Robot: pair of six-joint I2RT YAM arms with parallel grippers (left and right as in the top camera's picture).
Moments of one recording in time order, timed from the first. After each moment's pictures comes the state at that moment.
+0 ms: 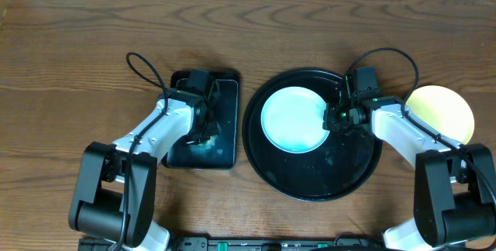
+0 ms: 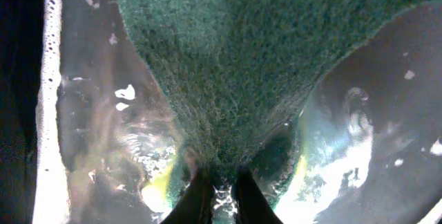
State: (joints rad) left arm -0.27 1.72 0.96 -0.74 -0.05 -0.56; right arm 0.19 1.72 0.89 -0.44 -0.21 0.36
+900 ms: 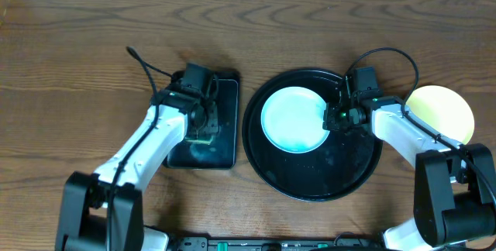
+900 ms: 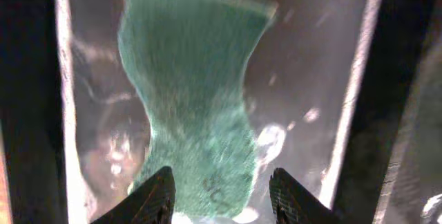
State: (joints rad) left arm -0.29 1.57 0.98 -0.72 -0.01 -0.35; right arm 0.19 1.72 0.89 -0.44 -0.21 0.36
